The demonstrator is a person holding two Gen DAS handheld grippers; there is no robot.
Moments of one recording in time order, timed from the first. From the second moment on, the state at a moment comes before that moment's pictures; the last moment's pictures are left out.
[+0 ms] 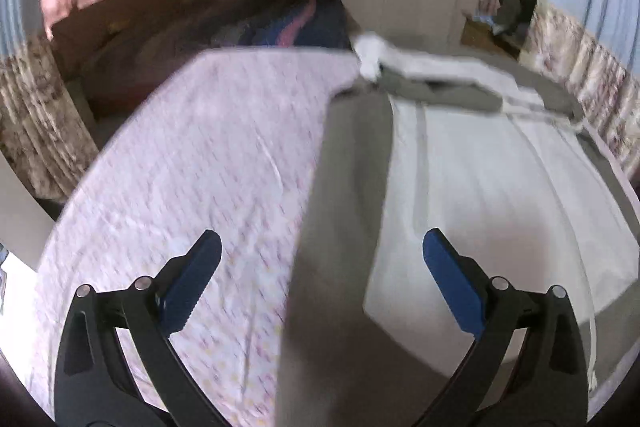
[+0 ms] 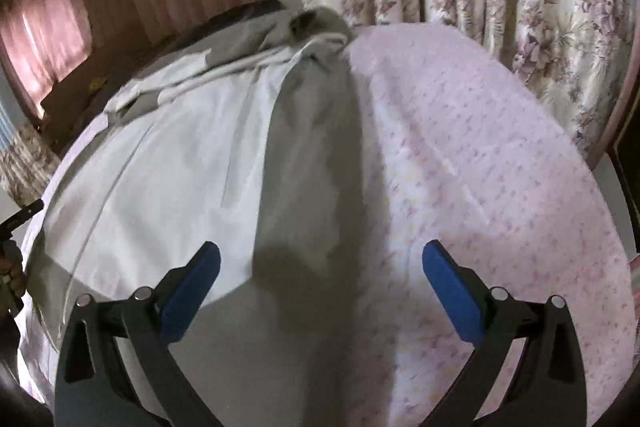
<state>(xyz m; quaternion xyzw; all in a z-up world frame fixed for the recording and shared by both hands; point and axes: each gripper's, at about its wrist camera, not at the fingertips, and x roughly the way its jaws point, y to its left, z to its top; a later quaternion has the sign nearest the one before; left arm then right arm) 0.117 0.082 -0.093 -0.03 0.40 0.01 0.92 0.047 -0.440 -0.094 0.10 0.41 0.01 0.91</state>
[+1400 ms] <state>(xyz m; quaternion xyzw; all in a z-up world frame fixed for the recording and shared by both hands) 0.089 0.058 -0.102 -0.03 0.43 -0.05 0.90 0.020 -0.387 -0.079 0.06 0.38 -0.02 0.92</state>
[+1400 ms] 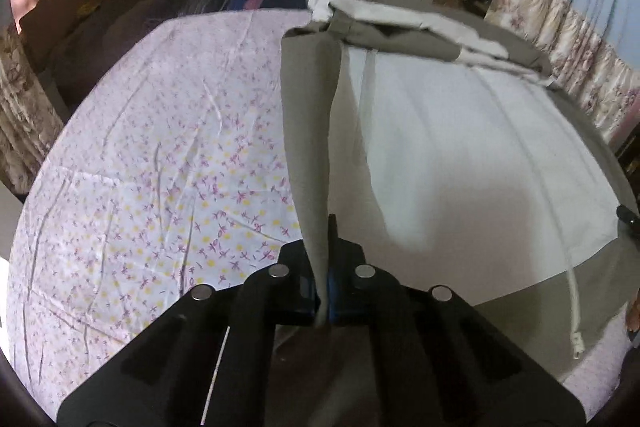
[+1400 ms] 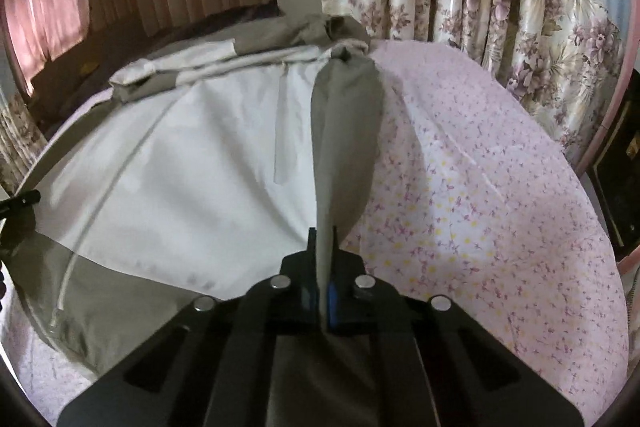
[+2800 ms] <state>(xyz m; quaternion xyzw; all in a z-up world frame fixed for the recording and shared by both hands) -0.068 0.075 -0.116 -0.02 0.44 -0.07 0.89 -0.111 -0.401 -0.087 0.08 0.41 0.04 0.91</state>
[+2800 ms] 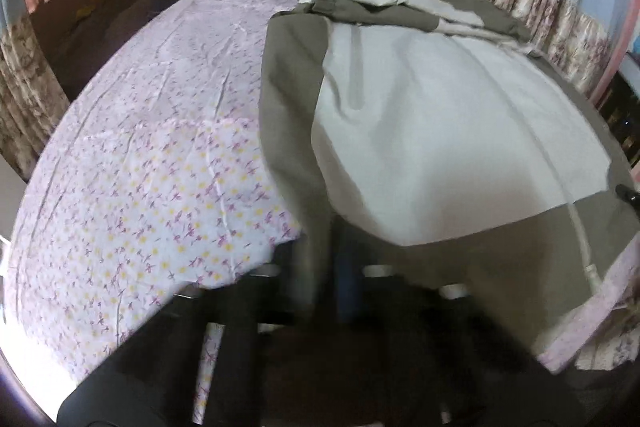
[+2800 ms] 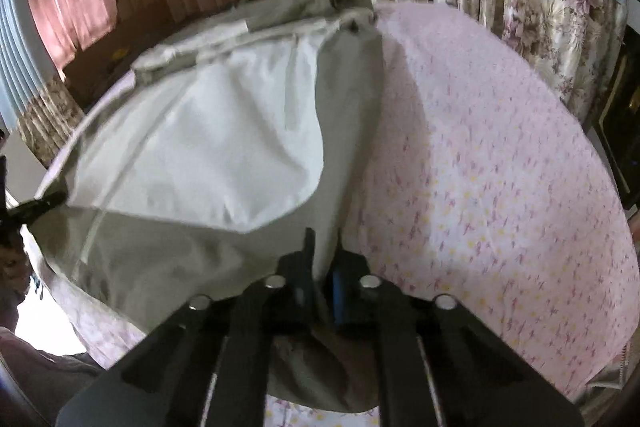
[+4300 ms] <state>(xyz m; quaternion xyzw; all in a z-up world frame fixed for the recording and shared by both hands) 0.375 0.050 -0.003 -0.06 0.40 -0.03 0.92 0.315 -0.439 0.028 0.07 0.31 0.00 0.95</state>
